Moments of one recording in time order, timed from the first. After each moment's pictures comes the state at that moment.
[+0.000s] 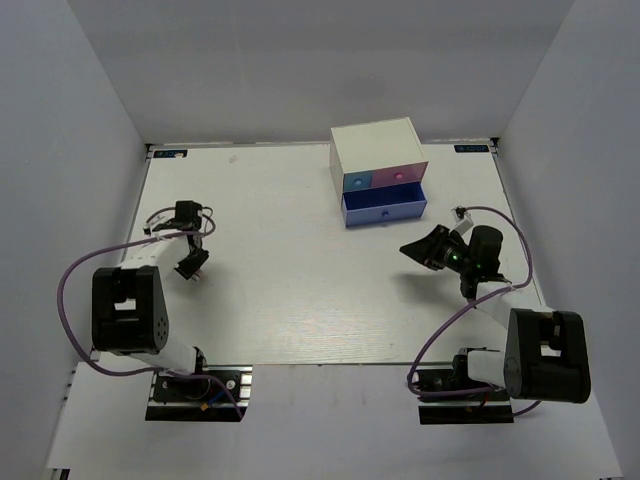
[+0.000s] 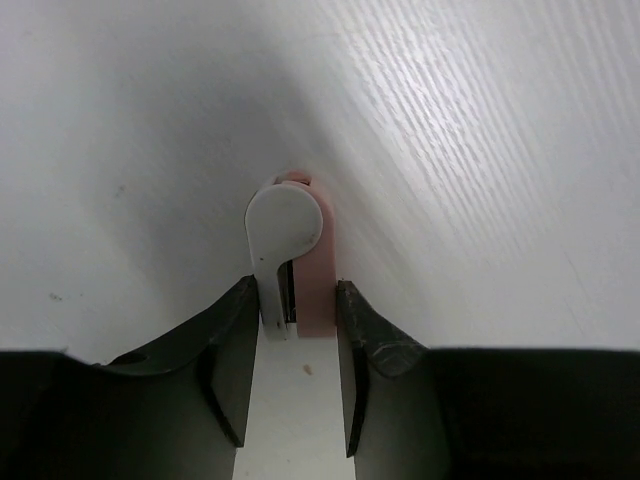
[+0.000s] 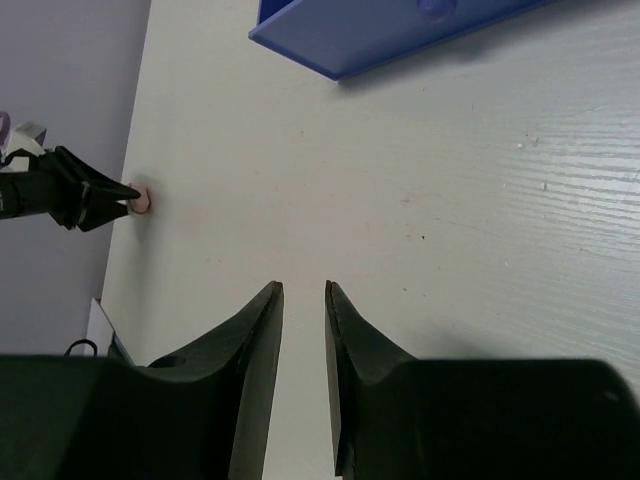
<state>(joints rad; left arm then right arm) 0.02 1.54 0.88 -0.61 -0.46 -0.89 -0.03 1.26 0.39 0.44 -0.75 0.60</state>
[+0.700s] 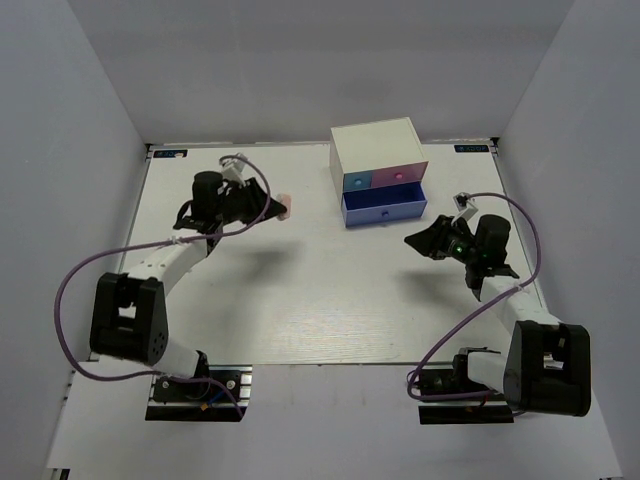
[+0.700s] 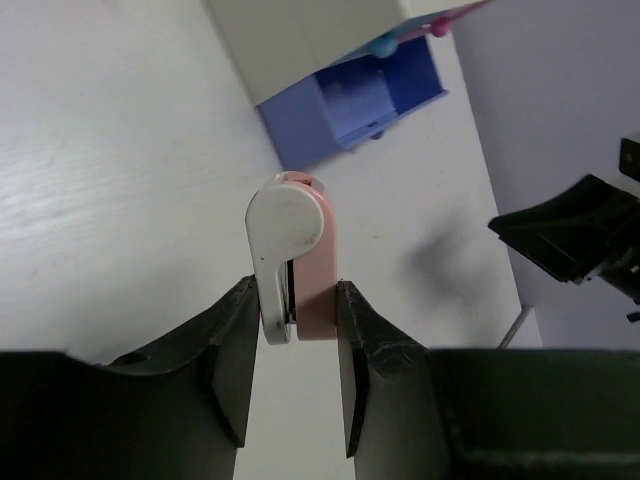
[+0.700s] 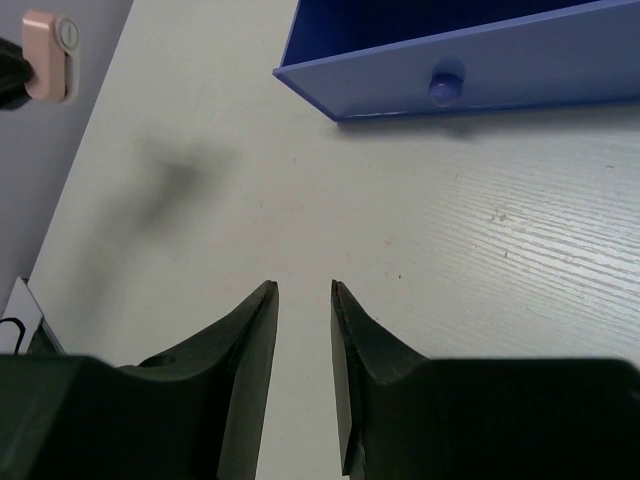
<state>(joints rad) -0.18 1.44 0.88 0.13 0.57 -0.58 -0.04 1.19 0.49 0.30 -0.77 0.39</state>
